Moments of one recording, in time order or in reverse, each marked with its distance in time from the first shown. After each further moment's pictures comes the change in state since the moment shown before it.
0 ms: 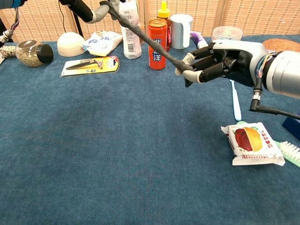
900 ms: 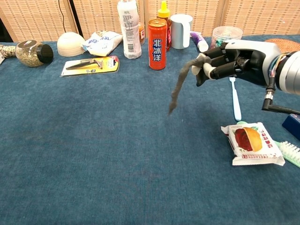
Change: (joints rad) left arm 0.067 0.149 -0.018 -0.013 0.074 -0.017 -0.113; right arm -0.031 0.030 -0.004 0.008 -0.016 0.002 0.031
